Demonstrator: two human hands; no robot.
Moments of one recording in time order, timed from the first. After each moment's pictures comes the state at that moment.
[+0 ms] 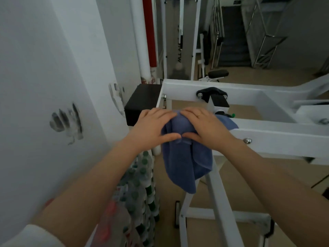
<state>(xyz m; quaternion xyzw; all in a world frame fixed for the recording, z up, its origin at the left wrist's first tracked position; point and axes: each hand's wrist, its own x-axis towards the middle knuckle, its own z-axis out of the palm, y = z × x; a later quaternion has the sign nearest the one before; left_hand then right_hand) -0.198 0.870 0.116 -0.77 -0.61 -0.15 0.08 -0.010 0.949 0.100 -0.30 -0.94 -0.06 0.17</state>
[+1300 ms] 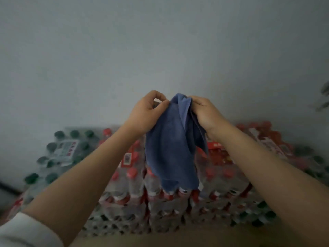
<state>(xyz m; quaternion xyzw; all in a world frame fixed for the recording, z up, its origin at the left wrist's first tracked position) -0.122 0.294 0.108 -0.04 -0.83 -0.54 0.12 -0.160 0.455 0.105 0.17 -0.75 0.63 -0.06</state>
